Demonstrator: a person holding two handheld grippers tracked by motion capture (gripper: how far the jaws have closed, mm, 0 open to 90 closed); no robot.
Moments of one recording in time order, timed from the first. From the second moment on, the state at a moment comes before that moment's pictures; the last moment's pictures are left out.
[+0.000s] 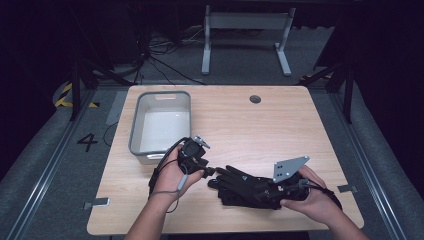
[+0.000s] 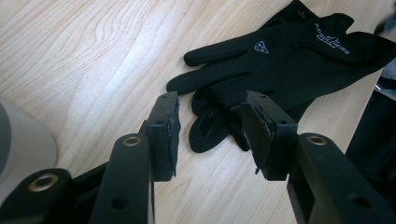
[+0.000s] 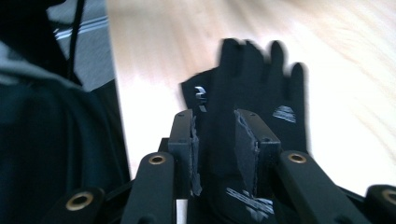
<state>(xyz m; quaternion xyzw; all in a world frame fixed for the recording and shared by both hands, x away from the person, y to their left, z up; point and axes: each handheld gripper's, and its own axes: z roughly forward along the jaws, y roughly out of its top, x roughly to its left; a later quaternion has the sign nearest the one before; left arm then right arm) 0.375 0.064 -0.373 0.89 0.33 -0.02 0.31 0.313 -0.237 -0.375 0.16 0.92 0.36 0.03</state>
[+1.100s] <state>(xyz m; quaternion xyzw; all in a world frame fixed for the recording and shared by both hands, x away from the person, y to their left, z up) 0.372 0.039 -0.392 0.91 0.29 -0.07 0.27 0.342 -0.272 -0.423 0.33 0.92 0.20 0.00</state>
